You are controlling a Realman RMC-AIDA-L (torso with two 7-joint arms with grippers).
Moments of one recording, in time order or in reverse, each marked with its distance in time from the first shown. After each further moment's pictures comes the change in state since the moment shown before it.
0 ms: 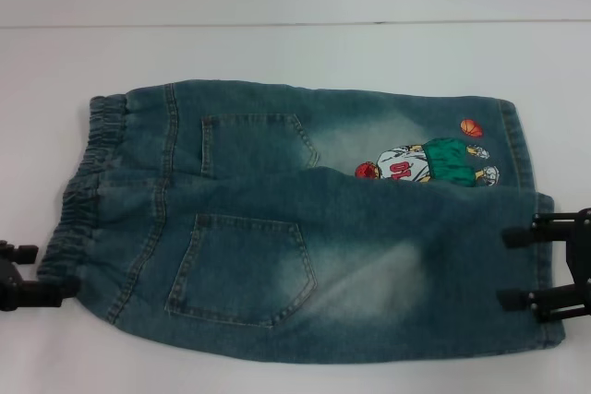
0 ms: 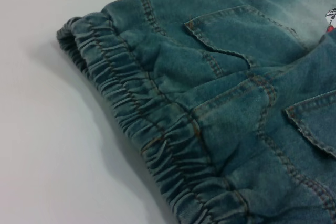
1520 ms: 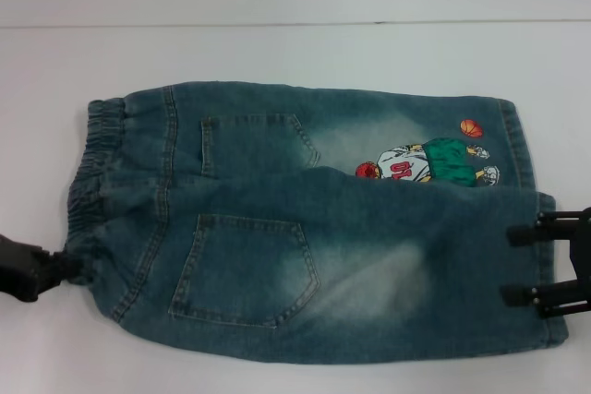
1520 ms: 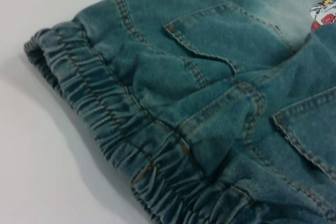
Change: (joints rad) left arm -0.032 -0.011 0.072 0.012 0.011 -0.002 -0.056; right arm -0.002 -0.001 0.007 -0.011 0.000 -0.002 0.048
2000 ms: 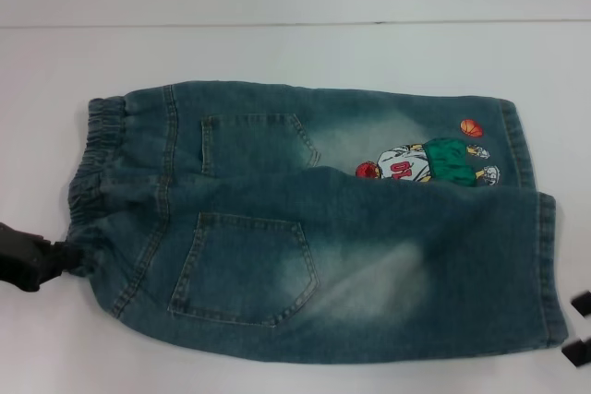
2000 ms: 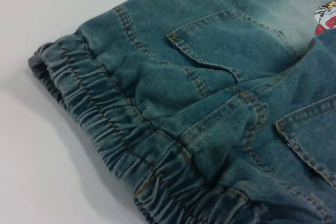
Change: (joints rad) left arm -0.005 -0.009 0.035 0.049 0.000 -0.001 -0.033; right arm 0.094 -0.021 -0.134 -0.148 -0.350 -0.112 0.396
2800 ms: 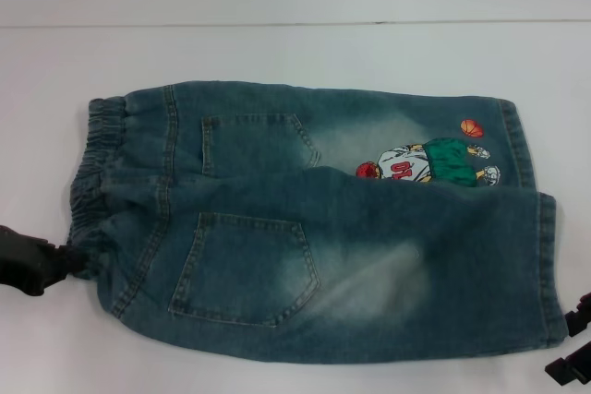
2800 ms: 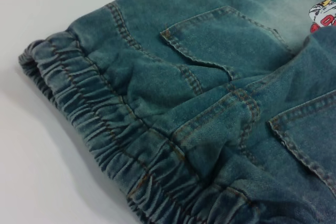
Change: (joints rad) left arm 0.006 -0.008 0.002 -0.001 -0.003 -0.001 0.007; right arm 0.044 0.024 -0.110 0.068 -0.090 0.057 0.088
